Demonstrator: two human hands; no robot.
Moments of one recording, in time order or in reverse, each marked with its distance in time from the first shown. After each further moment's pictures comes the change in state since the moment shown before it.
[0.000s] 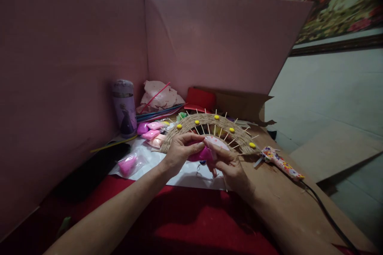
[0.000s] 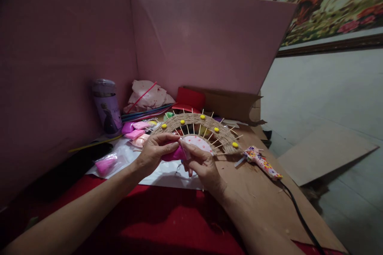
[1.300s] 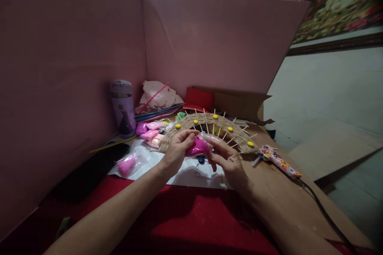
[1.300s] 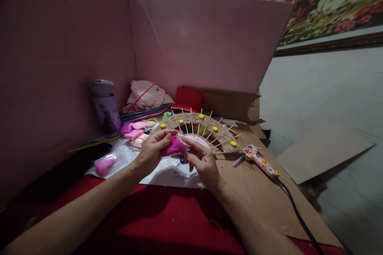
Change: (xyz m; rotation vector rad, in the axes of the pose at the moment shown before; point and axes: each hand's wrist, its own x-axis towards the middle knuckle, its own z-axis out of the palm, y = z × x) left_hand 0.005 -0.004 -0.003 -0.025 0.066 0.016; right_hand 0.004 -0.002 0.000 -0.021 0.106 -0.017
